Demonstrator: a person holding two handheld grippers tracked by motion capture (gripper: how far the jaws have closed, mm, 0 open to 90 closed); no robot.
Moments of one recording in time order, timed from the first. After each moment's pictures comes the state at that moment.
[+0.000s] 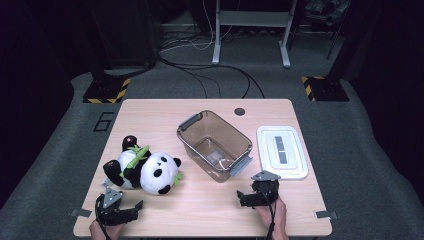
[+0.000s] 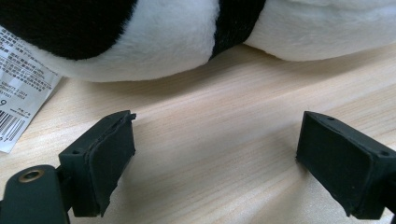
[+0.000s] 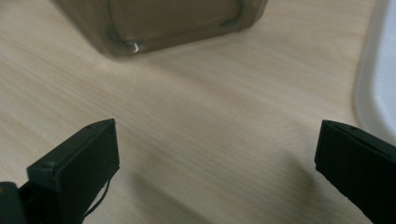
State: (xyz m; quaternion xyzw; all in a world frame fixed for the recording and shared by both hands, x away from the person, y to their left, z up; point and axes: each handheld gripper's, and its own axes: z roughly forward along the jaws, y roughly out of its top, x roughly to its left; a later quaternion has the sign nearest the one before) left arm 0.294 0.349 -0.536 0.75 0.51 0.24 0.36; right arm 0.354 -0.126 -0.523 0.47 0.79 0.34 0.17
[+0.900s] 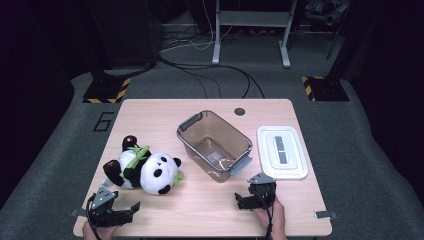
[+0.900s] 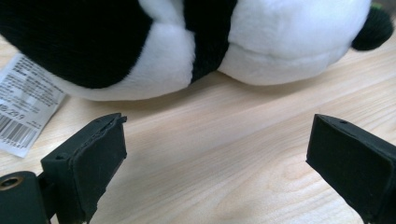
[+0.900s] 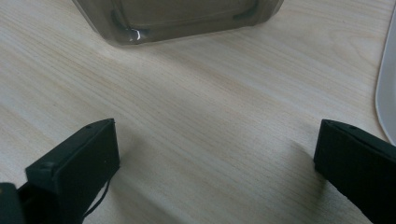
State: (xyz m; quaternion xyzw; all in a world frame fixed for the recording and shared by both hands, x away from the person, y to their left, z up) left arm 0.282 0.359 -0.505 0.74 0.51 0.21 0.40; right arm 0.352 -0.121 -0.530 0.45 0.81 0.34 0.19
